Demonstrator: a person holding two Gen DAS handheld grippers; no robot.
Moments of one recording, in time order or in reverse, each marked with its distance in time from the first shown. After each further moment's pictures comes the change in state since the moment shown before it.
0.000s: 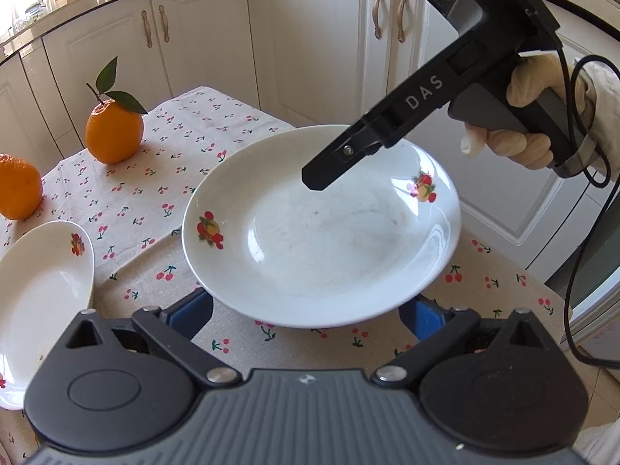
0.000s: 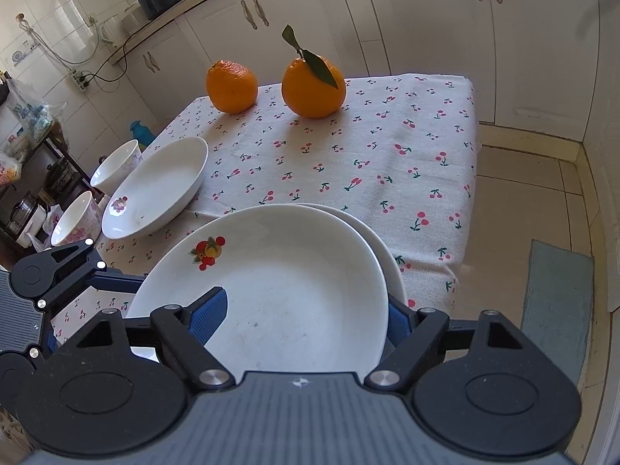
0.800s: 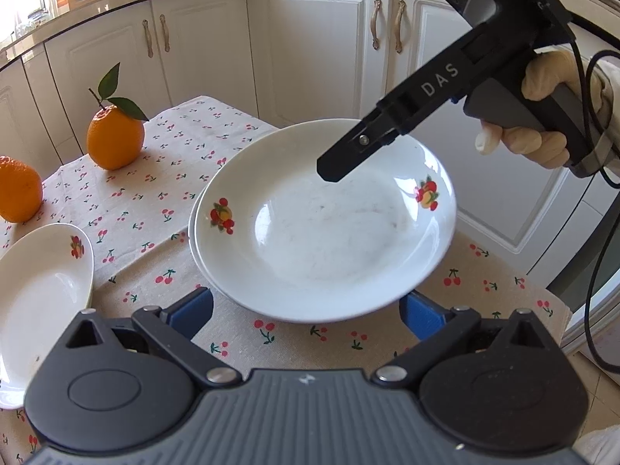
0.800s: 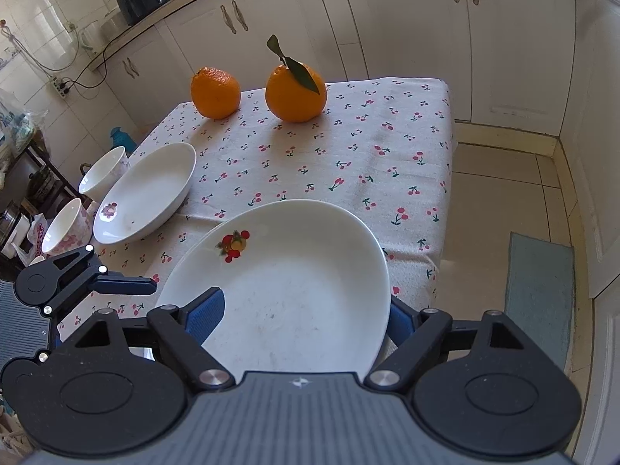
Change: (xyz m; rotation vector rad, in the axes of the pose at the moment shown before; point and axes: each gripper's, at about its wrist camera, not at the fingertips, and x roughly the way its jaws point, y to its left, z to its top) left arm -0.004 -0.002 -0.006 -0.005 -0.043 -0.003; right arm -0.013 0.008 -0.003 0.033 -0.006 -0.073
